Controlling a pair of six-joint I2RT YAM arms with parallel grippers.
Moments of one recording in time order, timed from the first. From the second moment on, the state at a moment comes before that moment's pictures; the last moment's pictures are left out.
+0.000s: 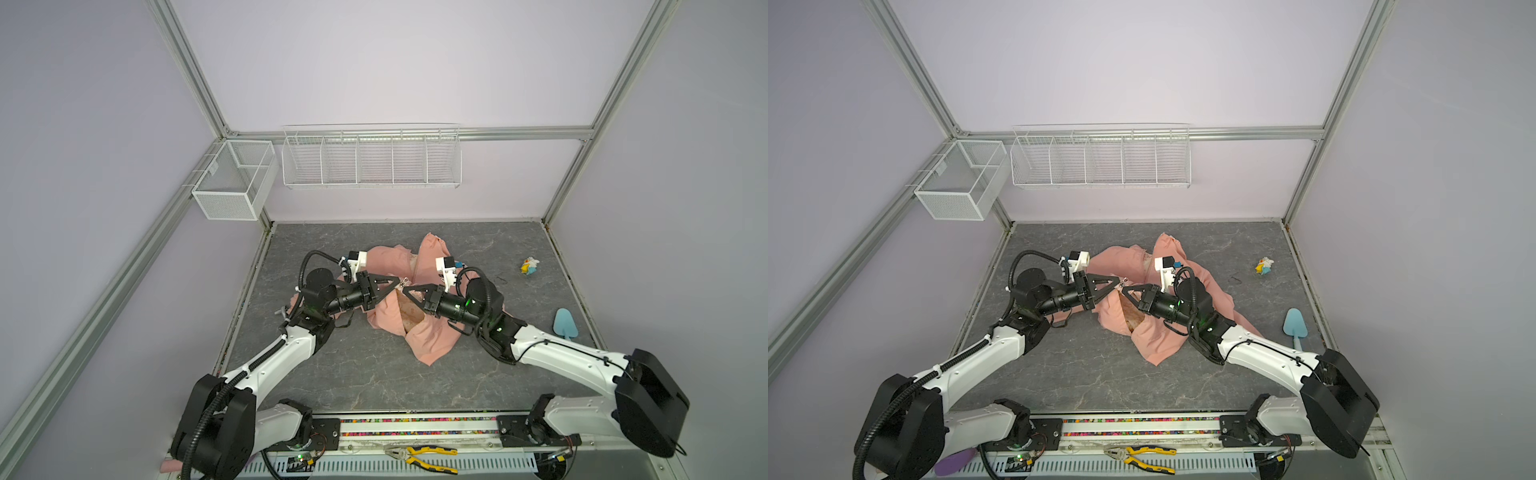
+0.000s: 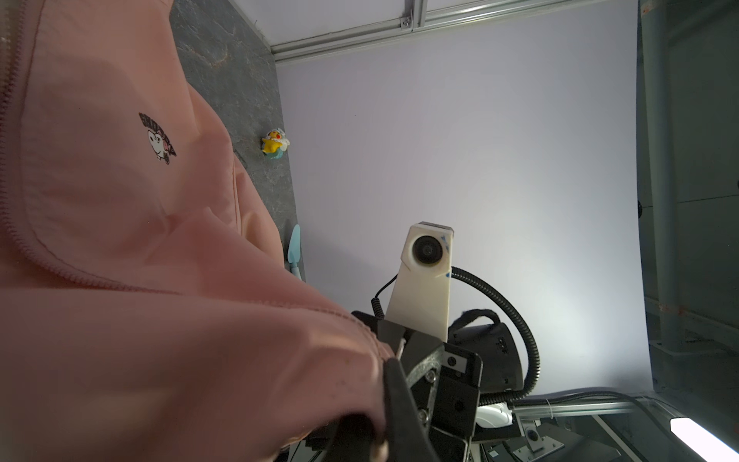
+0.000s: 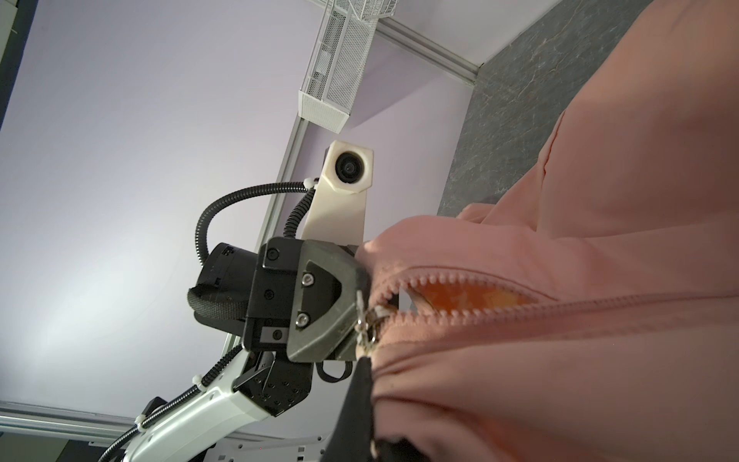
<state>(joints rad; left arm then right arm) -0.43 1.22 0.64 0.56 0.85 -1.37 0.79 1.30 0.72 0.51 -0.35 1.18</state>
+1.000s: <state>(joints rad) -0.45 1.24 0.64 0.60 0.83 -1.39 0.79 1.32 0.73 0.52 -0.37 1.20</state>
